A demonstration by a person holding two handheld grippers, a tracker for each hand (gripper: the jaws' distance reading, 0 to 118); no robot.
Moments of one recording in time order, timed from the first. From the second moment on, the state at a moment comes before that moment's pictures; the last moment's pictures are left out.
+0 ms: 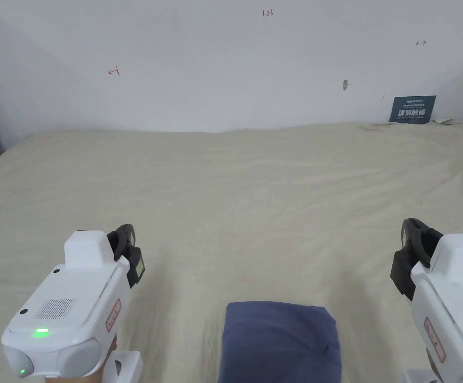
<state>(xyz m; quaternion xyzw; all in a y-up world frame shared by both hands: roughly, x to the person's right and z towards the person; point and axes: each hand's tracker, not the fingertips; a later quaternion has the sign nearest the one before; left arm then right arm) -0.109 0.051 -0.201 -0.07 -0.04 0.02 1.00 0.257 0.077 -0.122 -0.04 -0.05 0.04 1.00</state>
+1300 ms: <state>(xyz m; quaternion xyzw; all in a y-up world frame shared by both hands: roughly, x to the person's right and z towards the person) -0.113 0.014 -0.218 -0.12 -0.05 0.03 0.99 0.216 -0.093 -0.189 -0.29 -0.02 -0.01 0.96</state>
